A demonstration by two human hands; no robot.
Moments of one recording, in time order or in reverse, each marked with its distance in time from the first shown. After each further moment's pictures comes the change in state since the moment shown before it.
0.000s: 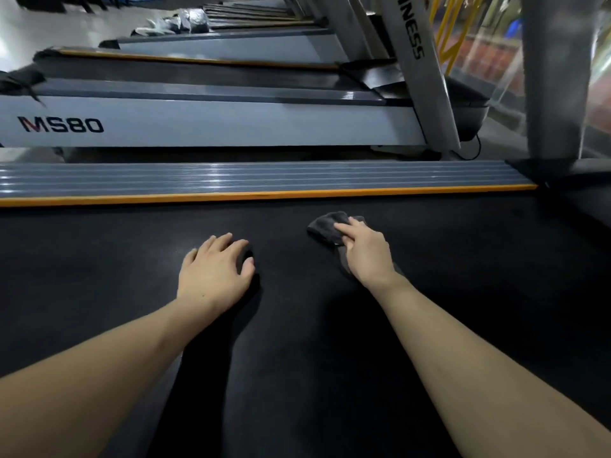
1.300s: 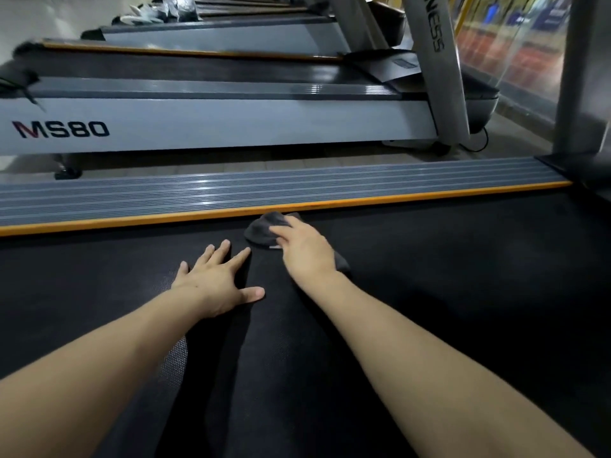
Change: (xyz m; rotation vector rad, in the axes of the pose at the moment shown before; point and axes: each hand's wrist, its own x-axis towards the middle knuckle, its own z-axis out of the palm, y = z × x) left_hand 0.057 -0.124 -0.054 0.048 -0.500 0.031; right_hand 0.025 -0.183 0.139 -0.137 -0.075 -0.202
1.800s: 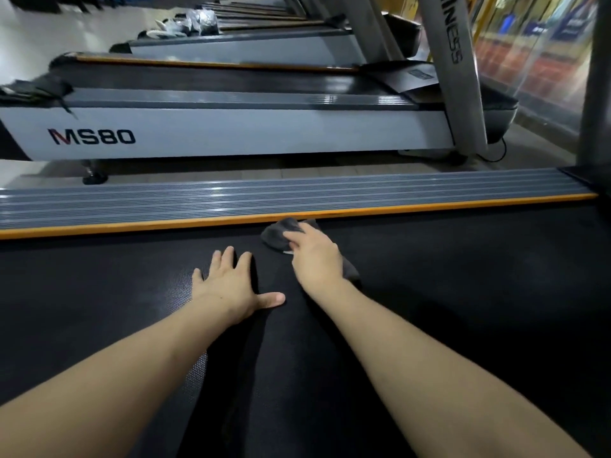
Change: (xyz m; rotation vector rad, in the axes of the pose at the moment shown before) left_hand -0.006 -0.001 0.004 -0.029 0.120 -0.098; right_hand 0.002 -0.028 0.002 -0.005 0.001 0.057
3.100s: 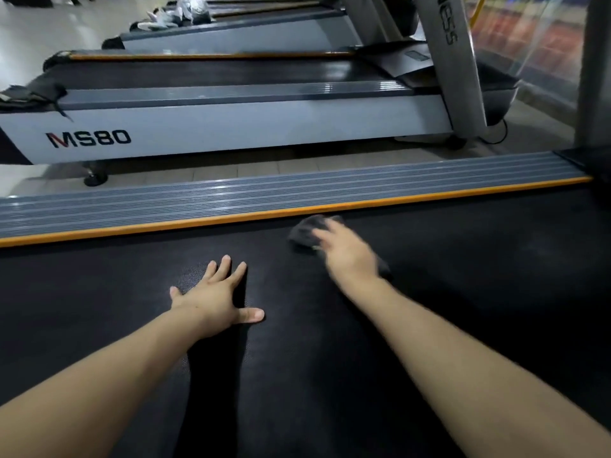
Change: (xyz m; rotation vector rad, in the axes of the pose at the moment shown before) left_hand -0.020 -0.014 -0.004 0.065 -0.191 0.025; right_hand -0.013 0.083 -0.032 0.023 -0.007 -0.013
